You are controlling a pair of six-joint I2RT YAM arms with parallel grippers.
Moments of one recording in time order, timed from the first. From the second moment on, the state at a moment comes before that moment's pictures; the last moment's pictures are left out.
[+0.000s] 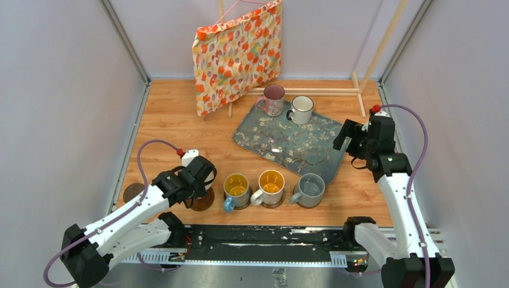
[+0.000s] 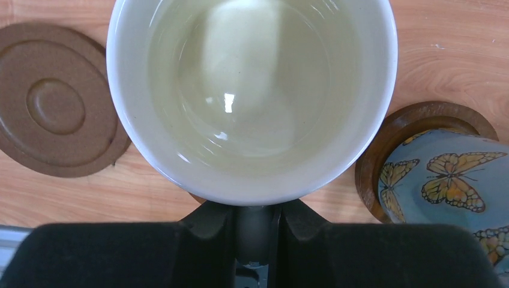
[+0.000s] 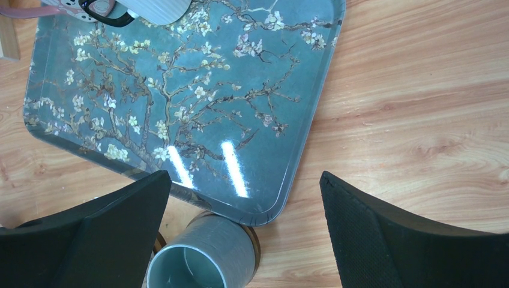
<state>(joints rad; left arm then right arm) -0.71 0.84 0.59 -0.86 -0.42 -0.78 0.02 0.90 0.90 -0.67 -0.01 0.34</state>
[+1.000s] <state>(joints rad) -0.72 0.72 0.62 -1.06 -0.34 -1.03 0.02 0.89 0.90 -0.66 -0.01 0.34</state>
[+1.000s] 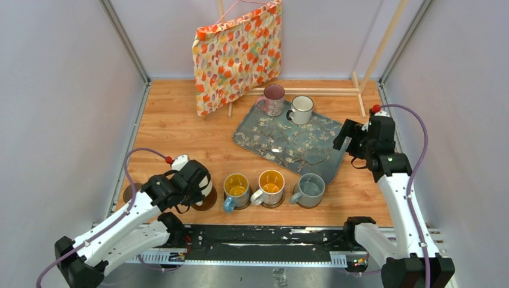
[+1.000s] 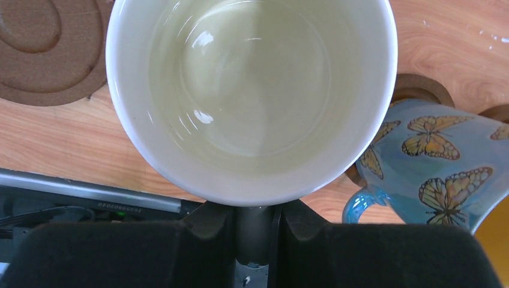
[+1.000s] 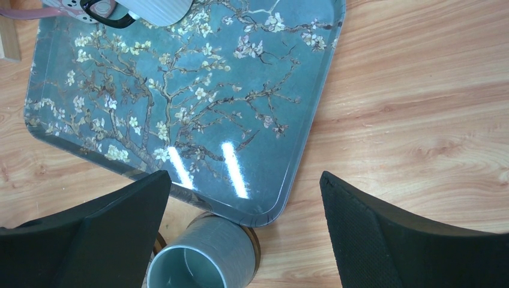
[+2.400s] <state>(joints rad) -0.89 0.84 0.53 -1.00 -0.50 -1.21 0.02 0.89 0.89 -0.66 -0.01 0.34</state>
